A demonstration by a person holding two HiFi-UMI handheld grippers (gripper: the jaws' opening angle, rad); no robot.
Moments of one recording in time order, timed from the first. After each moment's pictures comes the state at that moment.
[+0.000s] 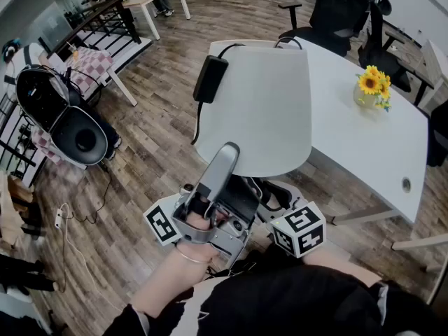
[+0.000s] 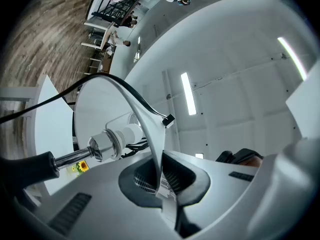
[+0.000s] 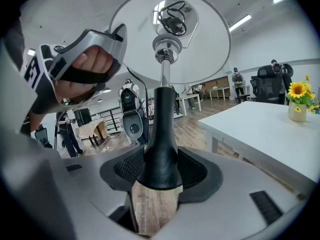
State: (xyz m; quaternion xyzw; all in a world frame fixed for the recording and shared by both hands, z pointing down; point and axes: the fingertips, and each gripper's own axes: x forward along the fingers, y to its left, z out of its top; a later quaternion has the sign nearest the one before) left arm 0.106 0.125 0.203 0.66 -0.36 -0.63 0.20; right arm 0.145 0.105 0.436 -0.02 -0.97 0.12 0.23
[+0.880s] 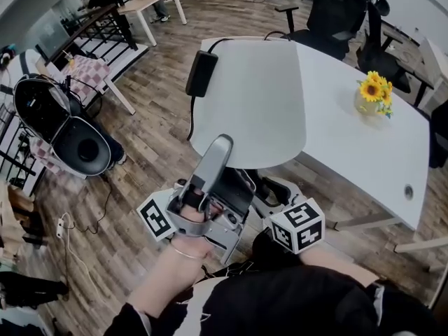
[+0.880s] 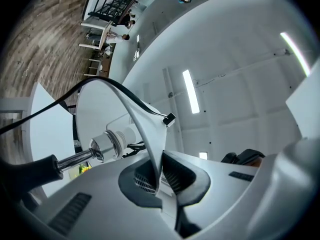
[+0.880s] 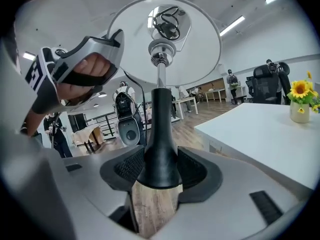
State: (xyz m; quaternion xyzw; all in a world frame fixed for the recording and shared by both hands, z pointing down) left arm 0.065 0.094 0.196 0.67 -0.37 -0.61 0.20; right arm 0.102 0.068 0.424 0.00 -0.97 0.13 0.21
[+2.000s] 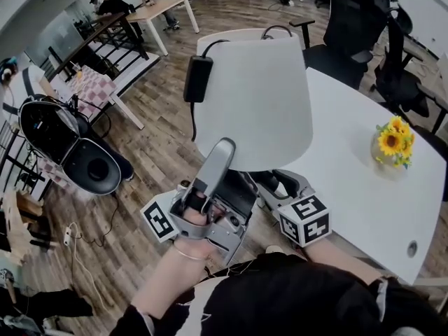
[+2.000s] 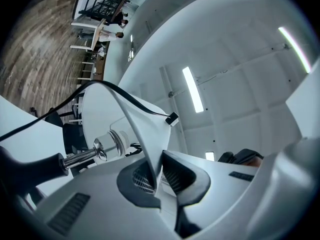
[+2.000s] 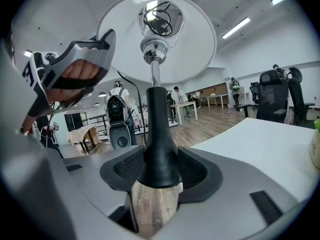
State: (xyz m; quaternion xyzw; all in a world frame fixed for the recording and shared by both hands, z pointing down) left arm -0.038 -0.046 0.172 0.68 -0.39 -0.60 0.17; right arm -0.019 -0.098 0.399 -0.01 -0.98 0.10 0.19
